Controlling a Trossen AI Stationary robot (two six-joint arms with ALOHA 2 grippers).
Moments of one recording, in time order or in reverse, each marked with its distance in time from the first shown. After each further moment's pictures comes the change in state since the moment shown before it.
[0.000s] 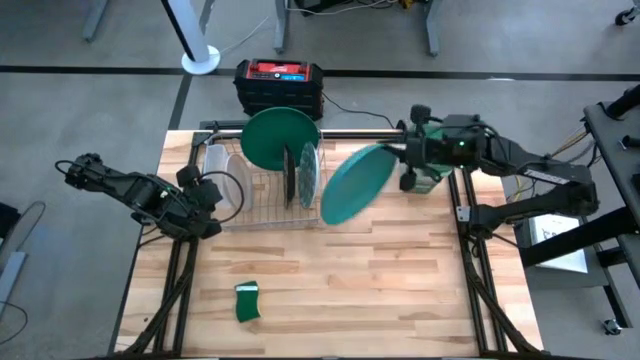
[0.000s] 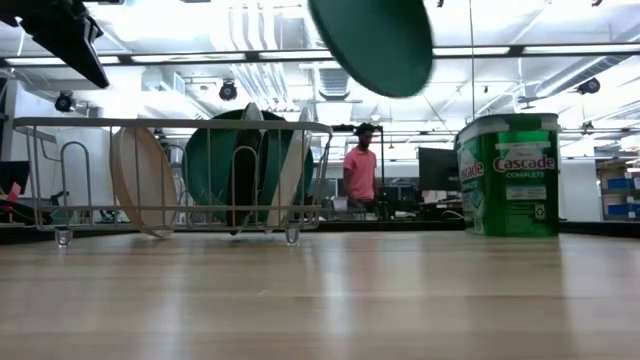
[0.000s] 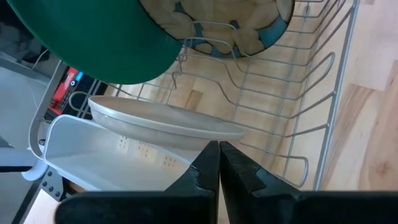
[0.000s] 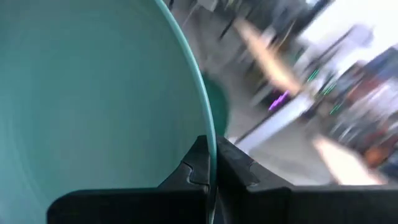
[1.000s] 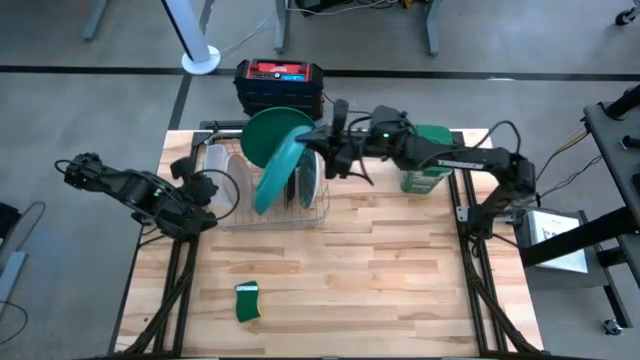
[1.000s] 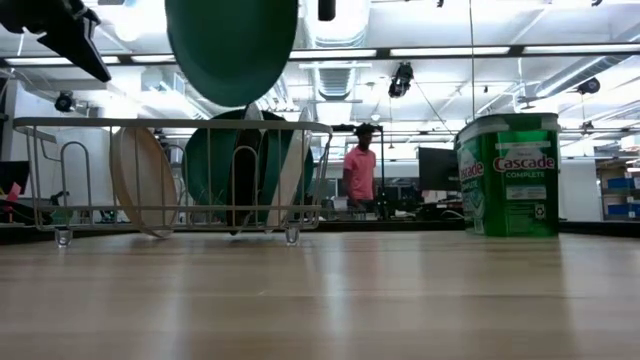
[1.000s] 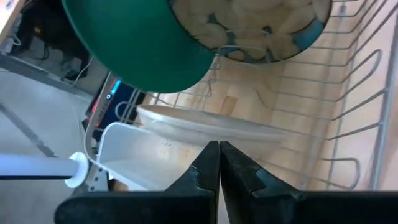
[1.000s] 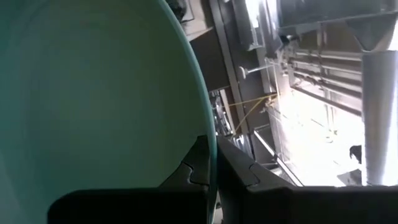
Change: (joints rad) left arm 0.000 -0.032 0.022 -0.090 -0.114 0.050; right arm -0.023 0.592 0.271 0.661 -0.358 -0.632
